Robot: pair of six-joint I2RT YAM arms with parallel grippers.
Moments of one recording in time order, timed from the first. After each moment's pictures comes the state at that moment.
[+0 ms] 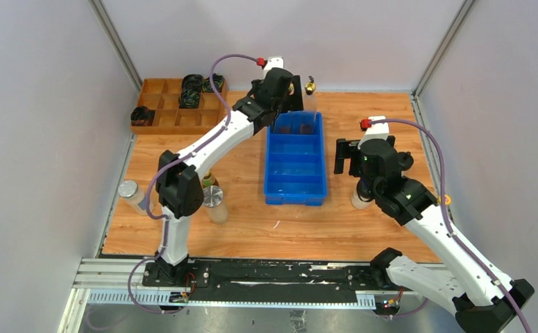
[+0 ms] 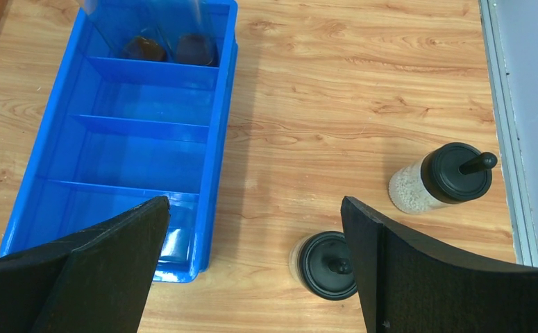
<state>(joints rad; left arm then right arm) -0.67 2.04 1.97 -0.41 -0.43 -0.49 0.62 0.87 0.97 -0.53 0.51 0.19</state>
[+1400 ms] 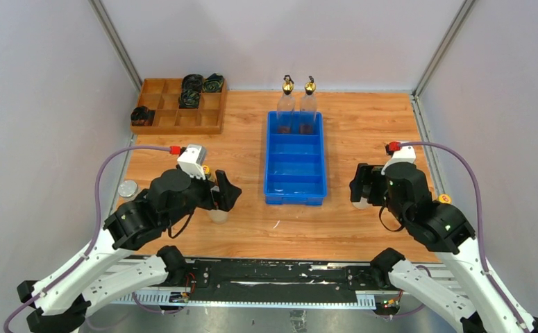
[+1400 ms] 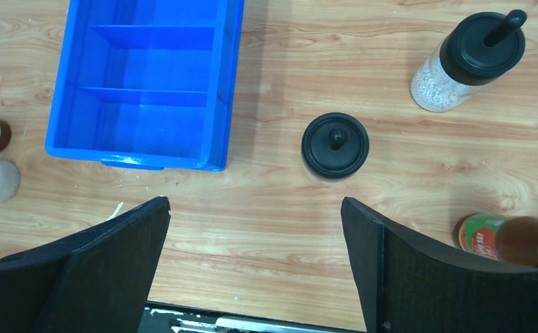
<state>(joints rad) -0.88 0.66 0.92 -0.69 -0.30 -0.54 0.62 0.65 1.01 -0.95 0.39 0.40</state>
